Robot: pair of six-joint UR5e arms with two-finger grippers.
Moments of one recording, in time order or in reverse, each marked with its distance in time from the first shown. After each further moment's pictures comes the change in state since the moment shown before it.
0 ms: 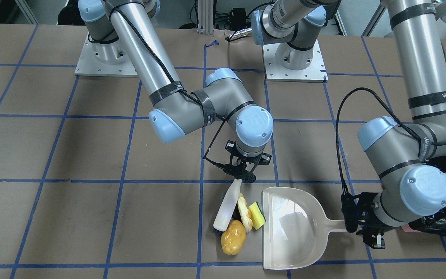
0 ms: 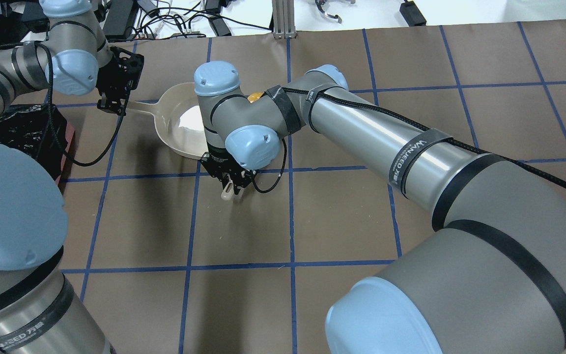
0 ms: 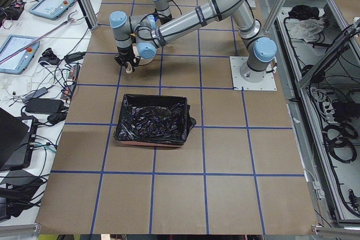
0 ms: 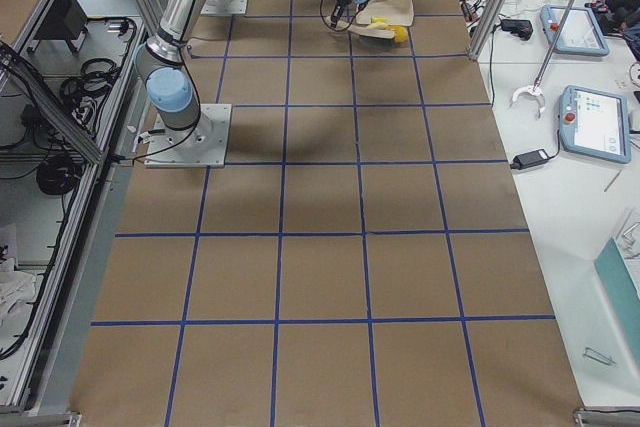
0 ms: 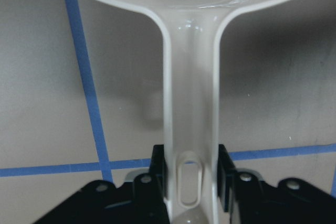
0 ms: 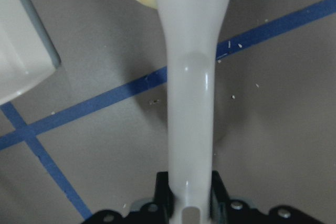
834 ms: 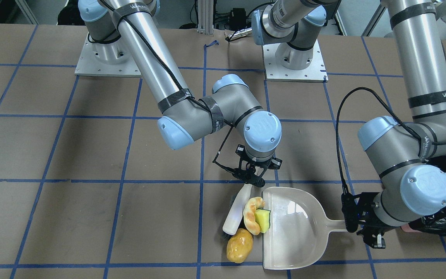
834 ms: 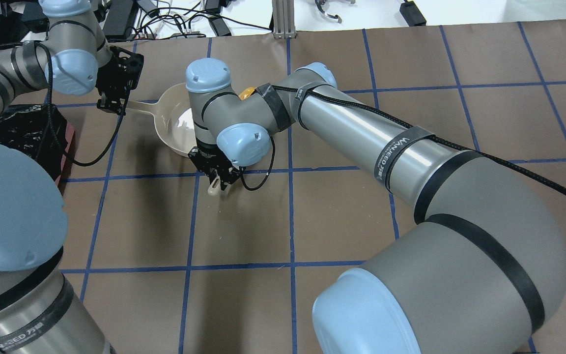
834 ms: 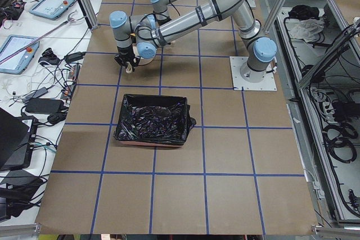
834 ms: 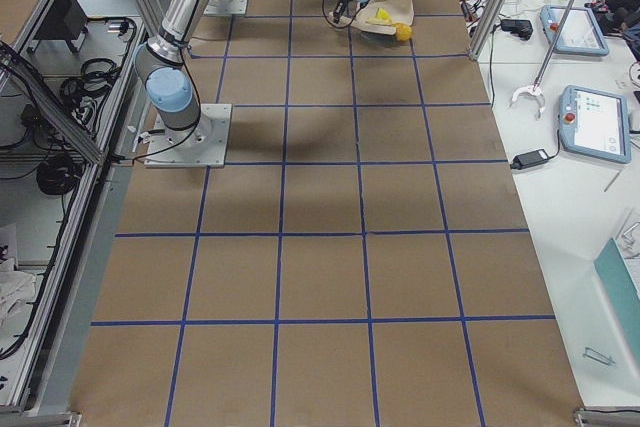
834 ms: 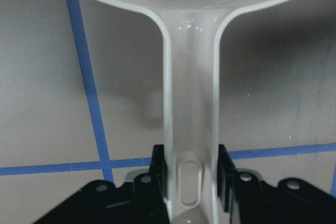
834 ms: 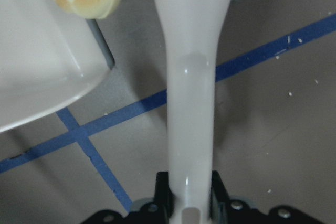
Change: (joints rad) left arm 0.000 0.002 0.000 0.000 0.000 0.000; right arm 0.011 0.040 -0.063 -0.016 0.039 0.036
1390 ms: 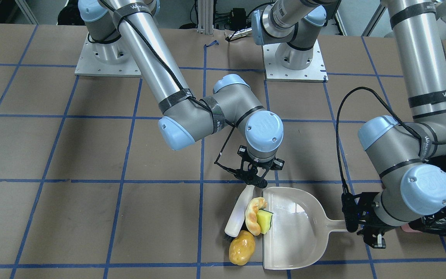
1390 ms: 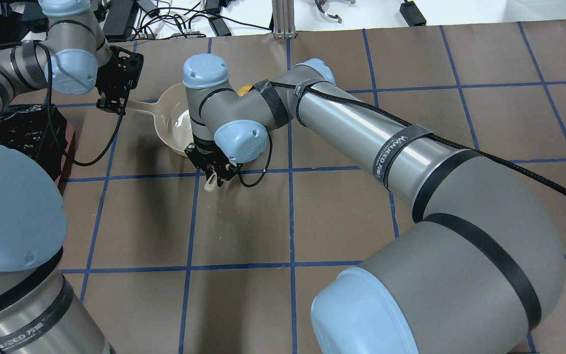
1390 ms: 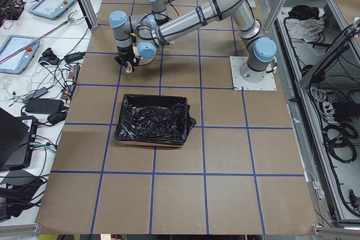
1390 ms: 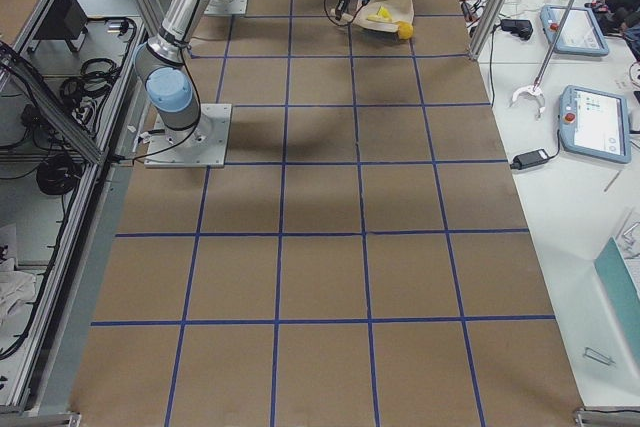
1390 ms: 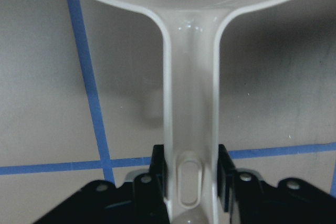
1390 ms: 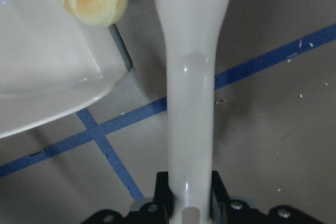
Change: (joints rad) left arm 0.000 0.002 0.000 0.000 0.000 0.001; right arm 0.002 0.004 -0.022 0.001 0.007 -0.001
